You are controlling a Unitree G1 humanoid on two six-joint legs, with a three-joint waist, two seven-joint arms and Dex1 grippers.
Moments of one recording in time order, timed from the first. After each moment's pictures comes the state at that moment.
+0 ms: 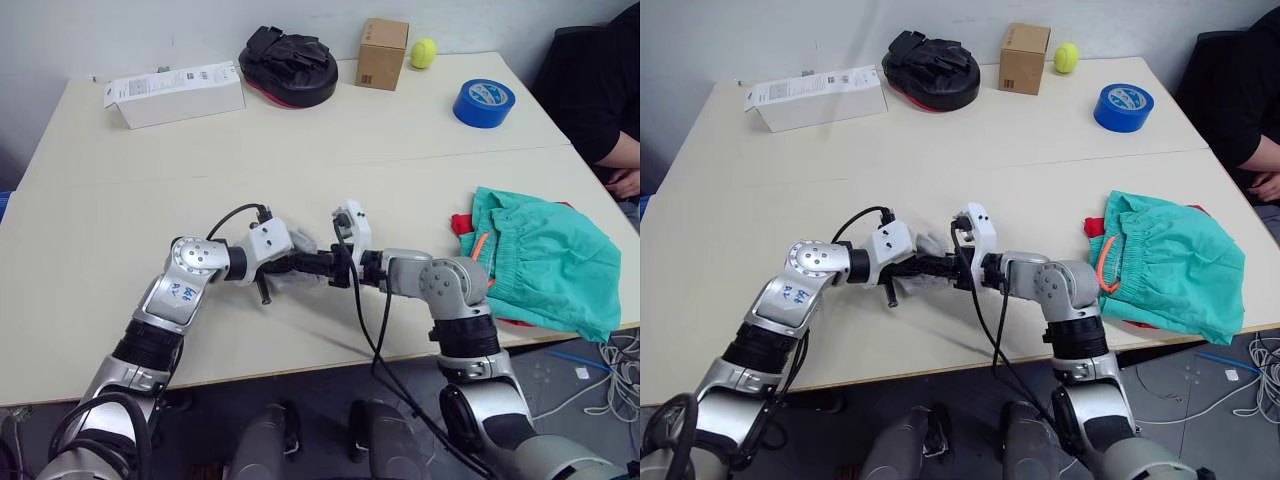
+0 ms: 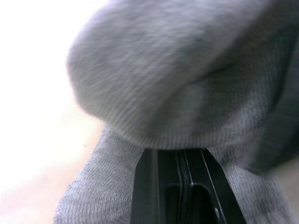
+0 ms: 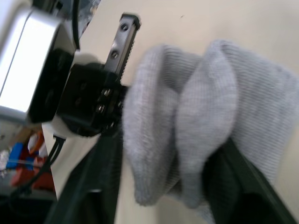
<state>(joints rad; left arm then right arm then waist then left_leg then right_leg) -0.57 0.53 -0.23 0.09 0.01 0.37 -0.90 -0.68 -0.13 0.05 0.03 0.65 1.16 0.52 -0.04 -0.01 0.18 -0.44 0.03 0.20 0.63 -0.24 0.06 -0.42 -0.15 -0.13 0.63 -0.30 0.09</state>
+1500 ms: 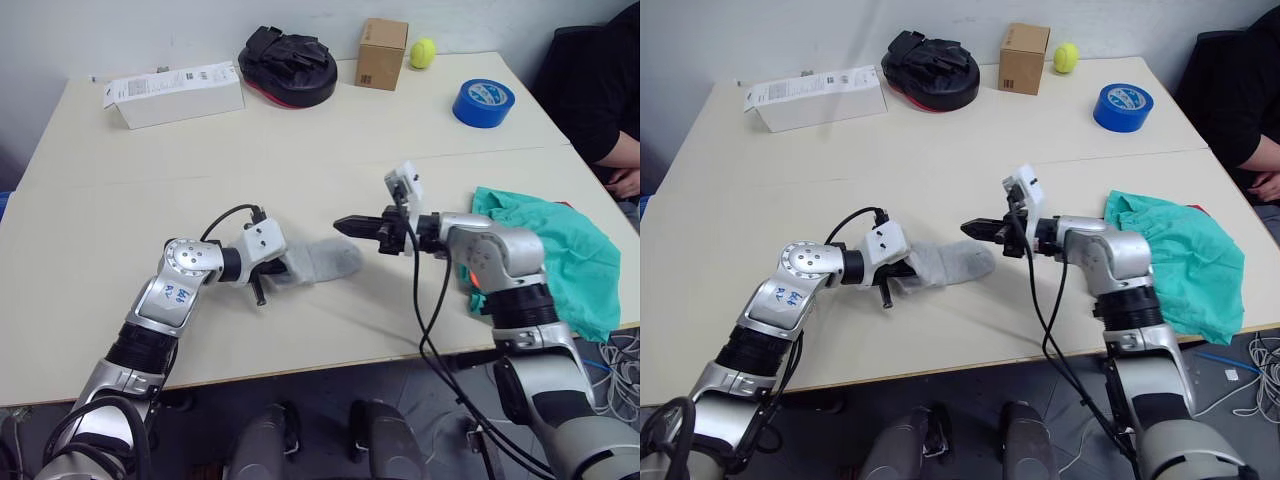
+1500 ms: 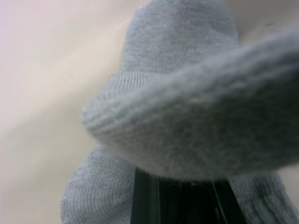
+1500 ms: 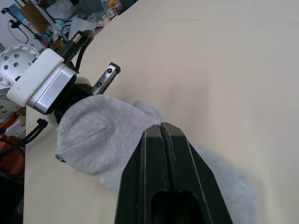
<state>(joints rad) -0.56 0.55 -0.21 0.08 0.00 0.37 -0.90 -0.77 -0.42 0.03 0.17 0.56 0.90 0.89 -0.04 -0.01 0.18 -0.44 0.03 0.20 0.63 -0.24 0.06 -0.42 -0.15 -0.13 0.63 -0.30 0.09</state>
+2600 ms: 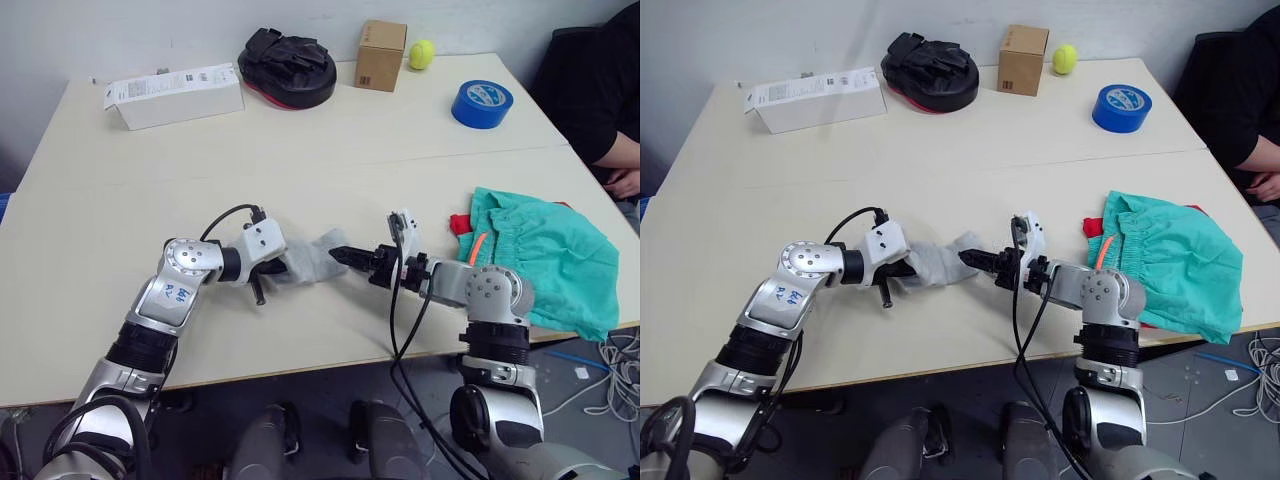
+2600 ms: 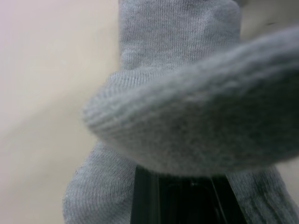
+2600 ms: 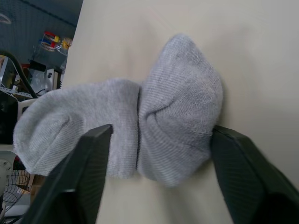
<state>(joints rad) -0.56 0.55 -0.21 0.09 0.00 0.37 -0.90 -0.62 -0.11 -0.32 0.10 0.72 1.34 0.38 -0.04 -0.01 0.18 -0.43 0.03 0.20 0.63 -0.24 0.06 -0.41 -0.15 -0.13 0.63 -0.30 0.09</state>
